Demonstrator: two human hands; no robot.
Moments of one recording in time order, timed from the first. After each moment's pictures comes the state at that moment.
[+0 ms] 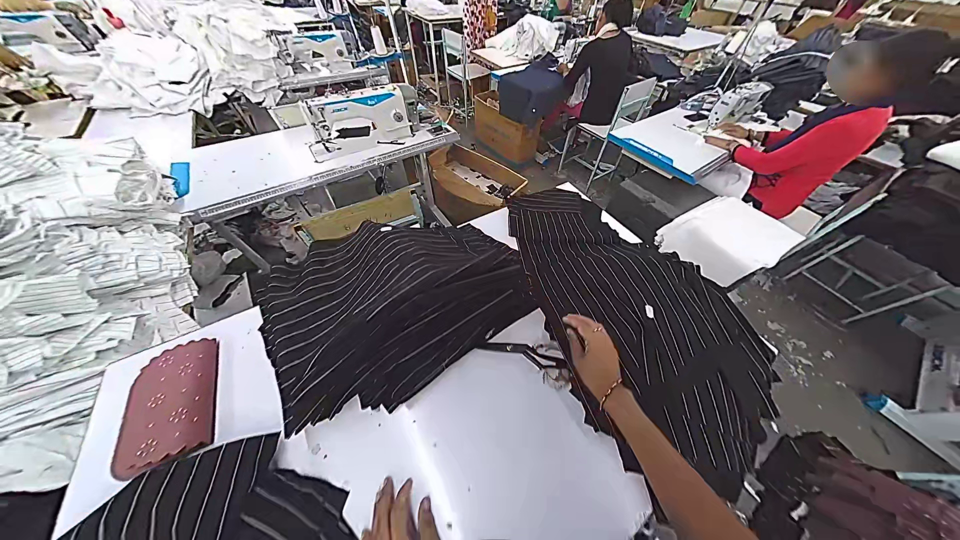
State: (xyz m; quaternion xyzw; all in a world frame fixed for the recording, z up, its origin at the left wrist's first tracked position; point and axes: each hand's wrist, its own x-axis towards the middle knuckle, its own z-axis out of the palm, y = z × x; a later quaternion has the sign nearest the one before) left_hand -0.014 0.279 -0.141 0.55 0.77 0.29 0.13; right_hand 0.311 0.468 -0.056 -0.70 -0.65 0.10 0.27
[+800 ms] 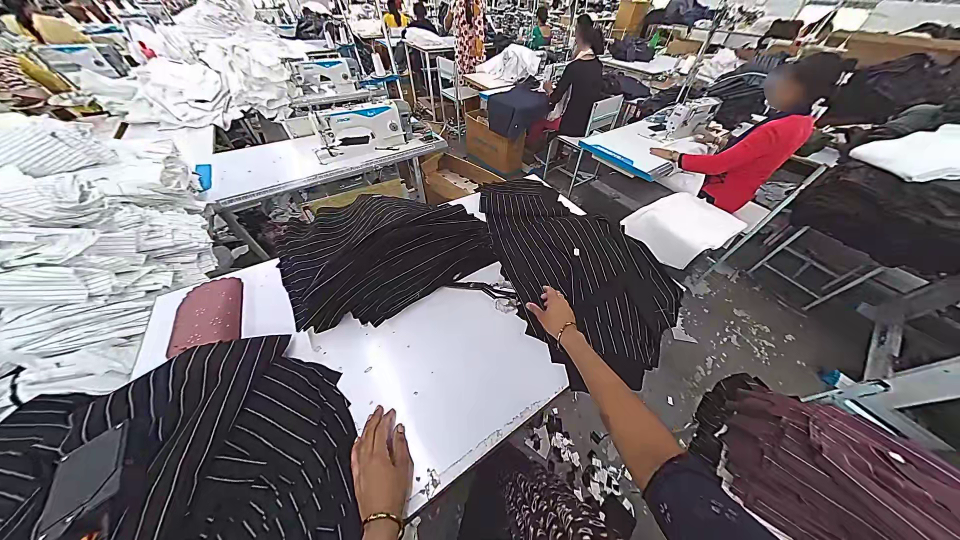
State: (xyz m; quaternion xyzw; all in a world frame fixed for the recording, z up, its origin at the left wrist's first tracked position) left_hand -0.009 0.201 -0.148 0.59 0.71 0.36 0.11; right_hand 0.345 0.393 -0.049 -0.76 -0.57 0.26 0.17
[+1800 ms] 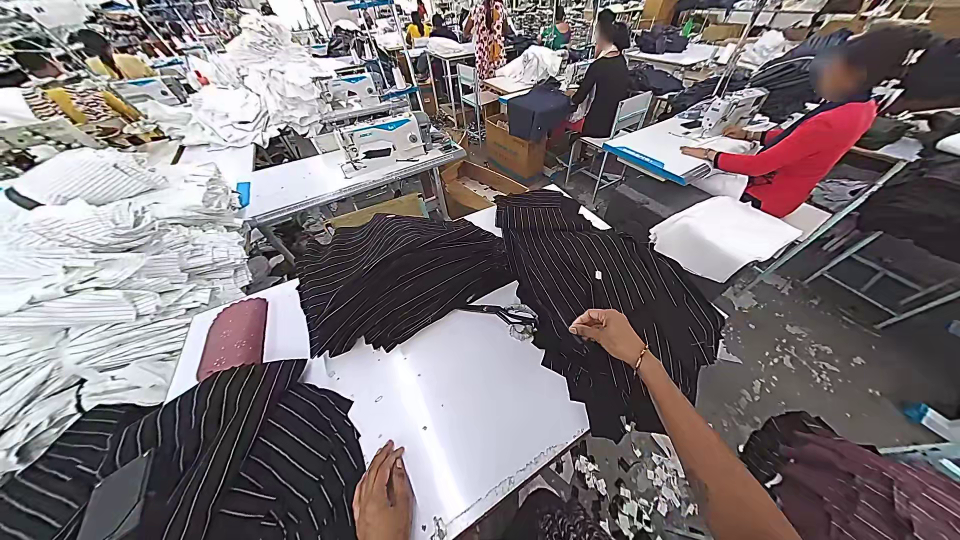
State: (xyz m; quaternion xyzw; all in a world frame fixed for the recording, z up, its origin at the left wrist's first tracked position) left_hand -0.016 0.205 -0.151 0.58 0.71 0.38 0.10; right_hand 0.411 0.383 0.014 -0.64 -0.63 0.37 0.23
